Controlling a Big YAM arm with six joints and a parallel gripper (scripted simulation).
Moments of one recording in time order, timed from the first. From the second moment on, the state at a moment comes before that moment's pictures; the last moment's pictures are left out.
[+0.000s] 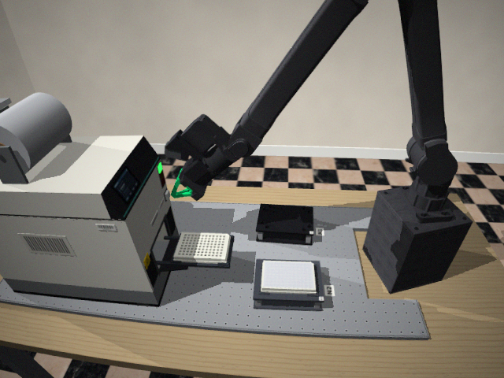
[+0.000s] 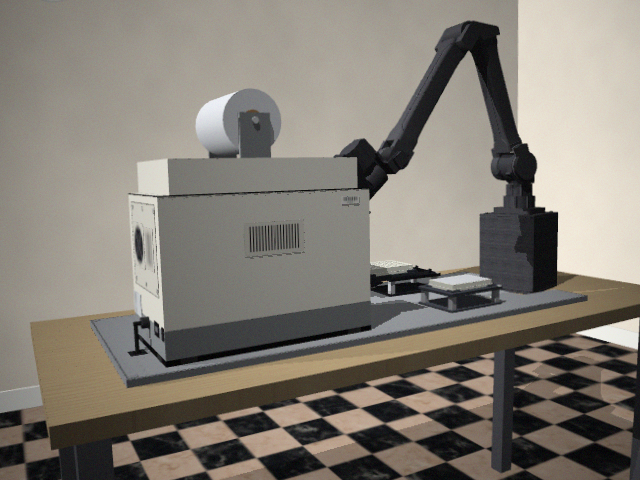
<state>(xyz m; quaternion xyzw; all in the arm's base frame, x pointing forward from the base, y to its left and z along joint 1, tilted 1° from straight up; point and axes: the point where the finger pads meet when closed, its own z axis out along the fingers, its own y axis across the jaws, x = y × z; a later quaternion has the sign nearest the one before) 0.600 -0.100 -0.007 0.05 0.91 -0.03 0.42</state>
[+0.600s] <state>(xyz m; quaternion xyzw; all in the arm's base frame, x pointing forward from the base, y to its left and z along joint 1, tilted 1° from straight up) 0.602 -0.099 -0.004 0.05 0.91 -0.03 0.42</state>
